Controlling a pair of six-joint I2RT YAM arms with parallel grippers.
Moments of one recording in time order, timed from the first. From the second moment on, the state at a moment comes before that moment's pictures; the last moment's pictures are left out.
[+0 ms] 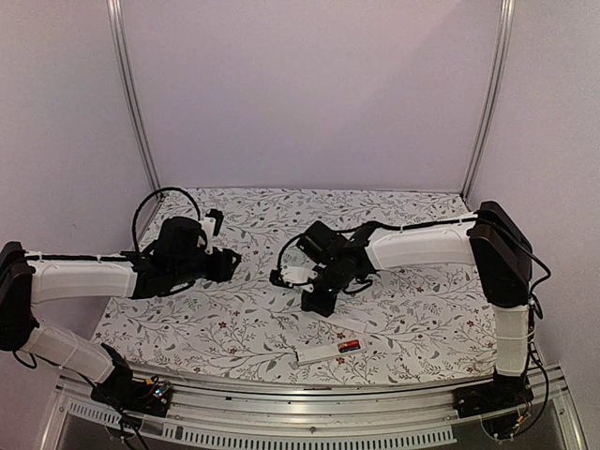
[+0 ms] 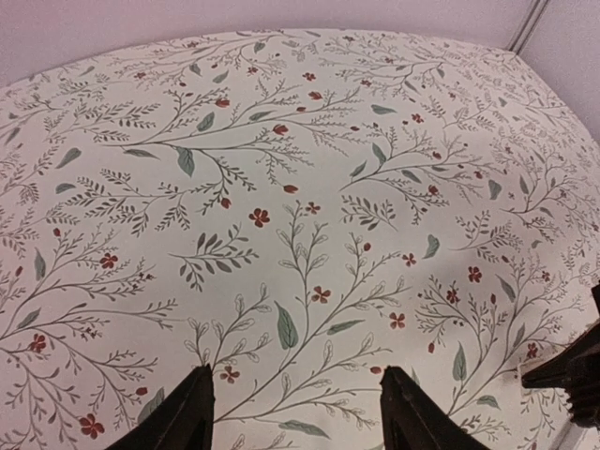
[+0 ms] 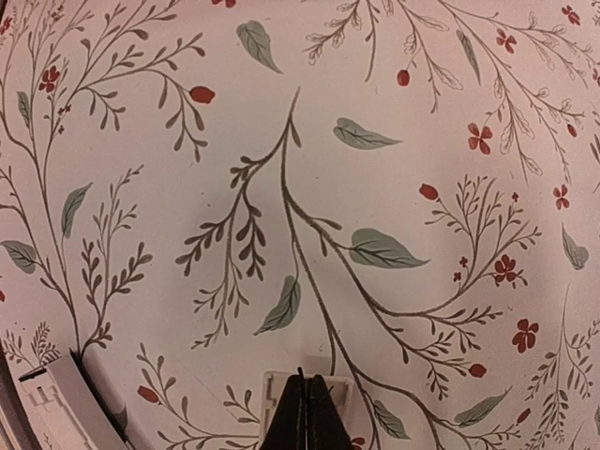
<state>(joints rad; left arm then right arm) -0.63 1.32 0.62 0.11 -0.18 -0.28 0.99 2.08 1.49 -0.54 -0.17 -0.35</state>
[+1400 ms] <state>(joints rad) -0.84 1.28 0.56 0.66 0.02 -0.40 0.98 1.75 1.55 -0.21 0.04 -0.14</state>
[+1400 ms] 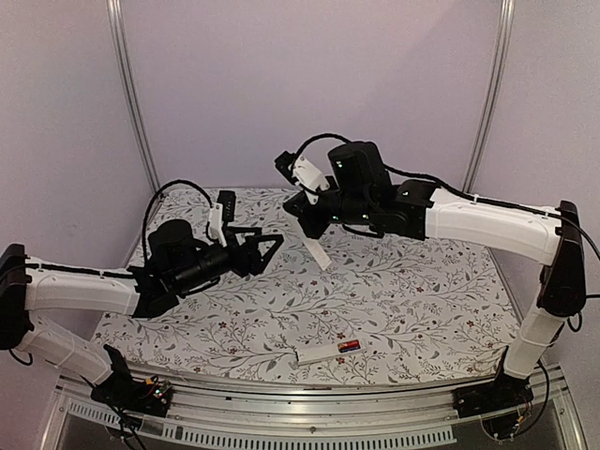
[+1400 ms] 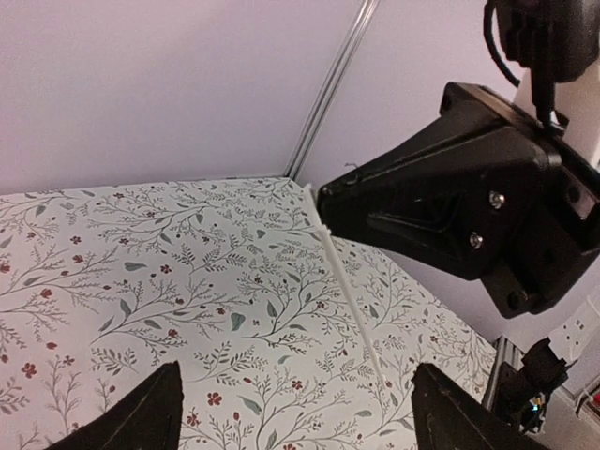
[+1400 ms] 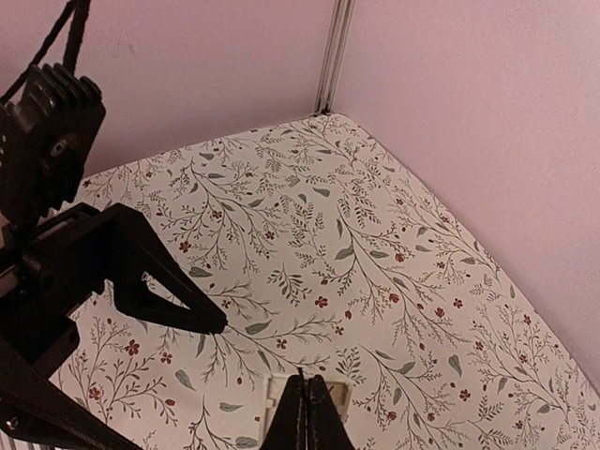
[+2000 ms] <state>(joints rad) -0.89 1.48 0.68 0.80 0.00 -0.53 1.02 1.74 1.54 -0.12 0.08 -0.12</state>
